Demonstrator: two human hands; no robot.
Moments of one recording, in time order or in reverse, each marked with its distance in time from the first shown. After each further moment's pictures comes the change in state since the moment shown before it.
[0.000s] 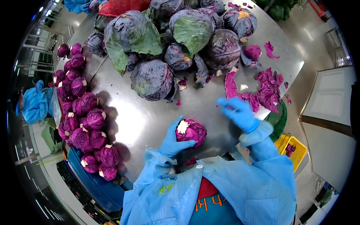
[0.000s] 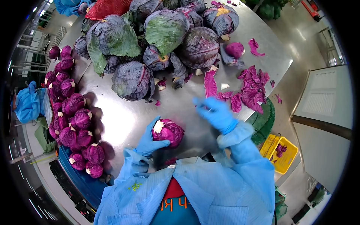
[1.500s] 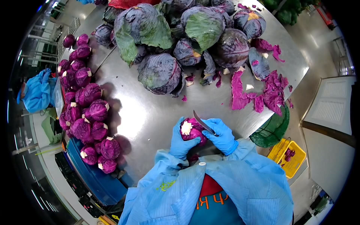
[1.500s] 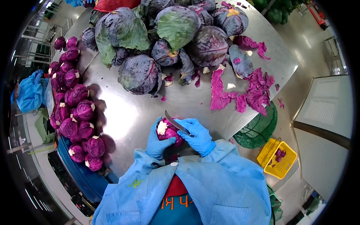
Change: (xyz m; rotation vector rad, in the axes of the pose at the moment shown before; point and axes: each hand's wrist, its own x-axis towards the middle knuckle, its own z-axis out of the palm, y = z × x) left_hand -0.019 -0.011 0.038 -0.330 0.294 0.011; right_hand -0.051 -0.035 0.097 0.089 -0.018 -0.059
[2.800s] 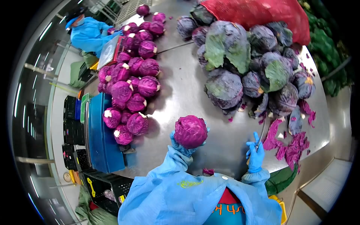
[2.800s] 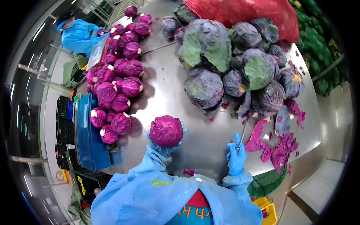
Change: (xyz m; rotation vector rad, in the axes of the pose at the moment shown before) left_hand -0.001 0.023 -0.101 -1.396 -0.397 0.135; right_hand 0.027 0.030 -0.014 0.450 0.187 0.349
